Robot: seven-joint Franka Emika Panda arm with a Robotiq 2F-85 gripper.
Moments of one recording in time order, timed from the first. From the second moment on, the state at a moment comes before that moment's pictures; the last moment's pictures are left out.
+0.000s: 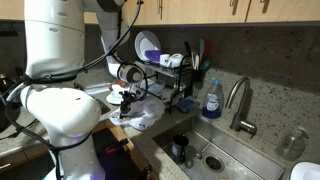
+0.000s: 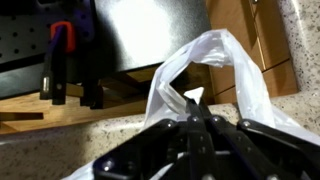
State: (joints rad) arm 0.31 0.23 0.26 -2.49 0.25 2.31 0.59
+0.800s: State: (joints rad) arm 0.31 0.26 0.26 -2.50 0.25 2.50 0.58
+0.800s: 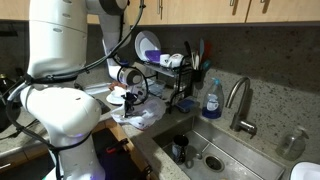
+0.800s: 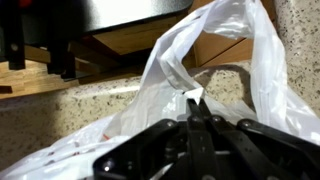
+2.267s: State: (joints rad) arm 0.31 0.33 0.21 -2.48 0.20 2.67 0.57
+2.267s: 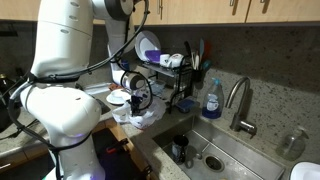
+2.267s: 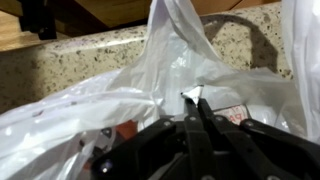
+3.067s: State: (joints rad) arm 0.37 0.14 0.25 -2.54 0.21 2.58 0.61
